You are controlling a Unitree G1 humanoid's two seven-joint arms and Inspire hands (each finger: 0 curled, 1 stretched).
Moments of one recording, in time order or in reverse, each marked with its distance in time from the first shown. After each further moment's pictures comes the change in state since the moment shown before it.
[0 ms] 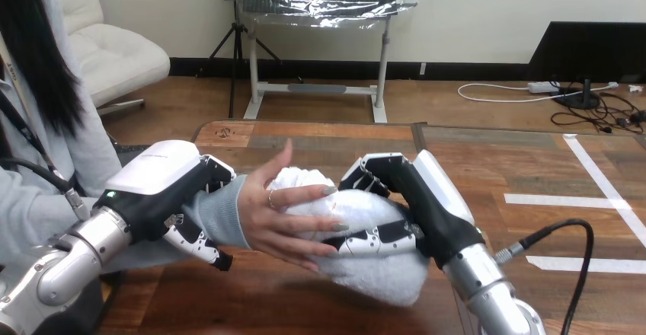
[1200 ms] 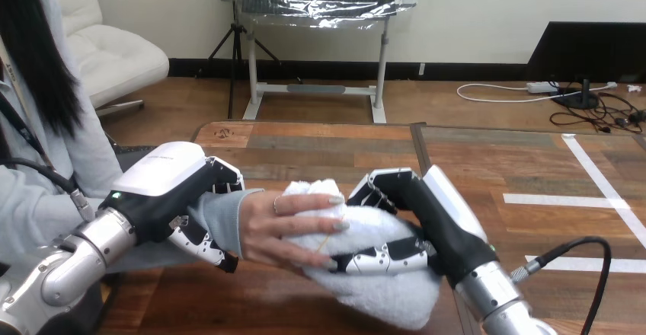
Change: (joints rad) left arm -0.002 -0.013 0.001 0.000 -0.002 -0.017 -0.006; right arm 0.153 -0.017 -0.020 -0.288 0.068 0.130 0.116
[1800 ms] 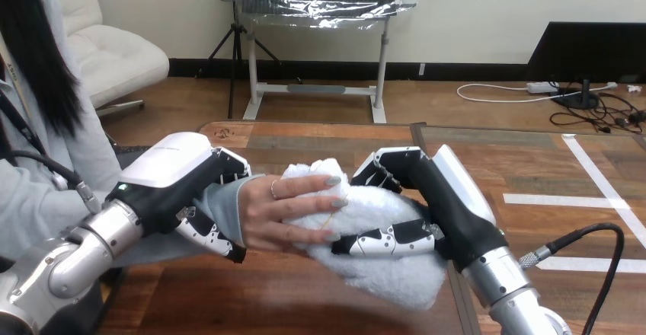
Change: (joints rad) left arm -0.020 -0.015 0.006 -0.007 -0.004 -0.004 0.000; right arm -0.008 0.002 -0.027 -0.053 0.009 0.000 0.003
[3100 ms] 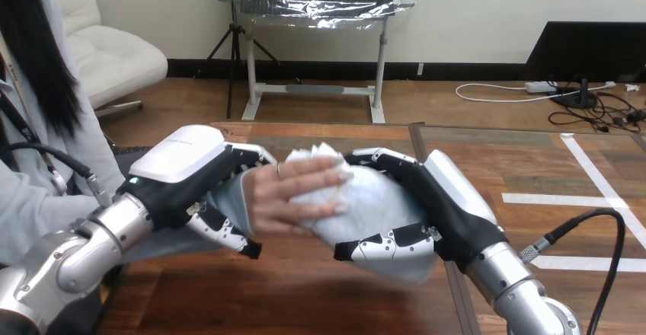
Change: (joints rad) left arm 0.021 -0.001 0.001 -0.123 0.000 0.036 -0.021; right arm -0.001 -0.041 0.007 -0.089 -0.079 0.189 0.108
